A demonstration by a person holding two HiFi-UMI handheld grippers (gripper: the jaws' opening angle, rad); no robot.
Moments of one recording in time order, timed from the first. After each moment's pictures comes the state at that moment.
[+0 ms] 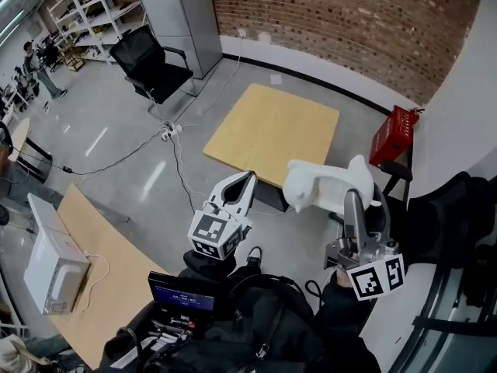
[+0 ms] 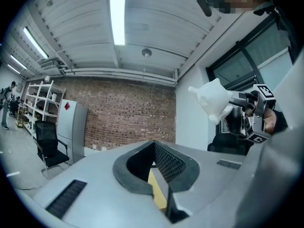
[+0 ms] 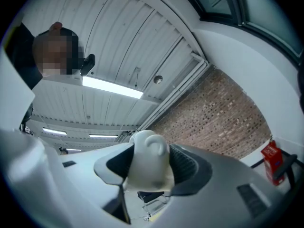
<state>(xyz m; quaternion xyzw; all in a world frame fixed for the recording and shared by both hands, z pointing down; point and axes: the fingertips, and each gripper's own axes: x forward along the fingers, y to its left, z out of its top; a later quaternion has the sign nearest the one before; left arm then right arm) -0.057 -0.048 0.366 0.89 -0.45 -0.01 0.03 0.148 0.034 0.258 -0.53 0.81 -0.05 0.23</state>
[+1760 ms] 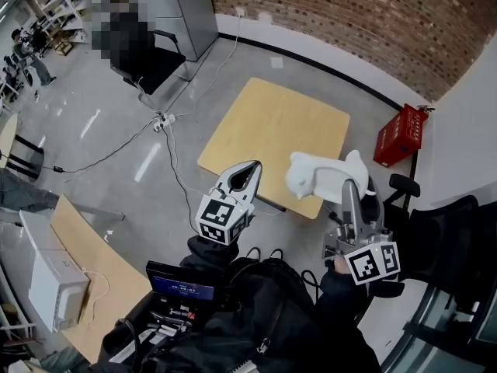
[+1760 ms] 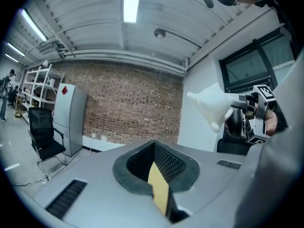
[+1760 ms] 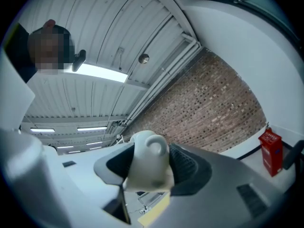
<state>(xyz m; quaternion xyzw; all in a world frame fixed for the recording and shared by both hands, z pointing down) -0.047 -0.239 0.429 0.89 -0.44 0.03 0.09 0.154 -0.170 0.323 -0.56 0.80 -0.12 0.19</state>
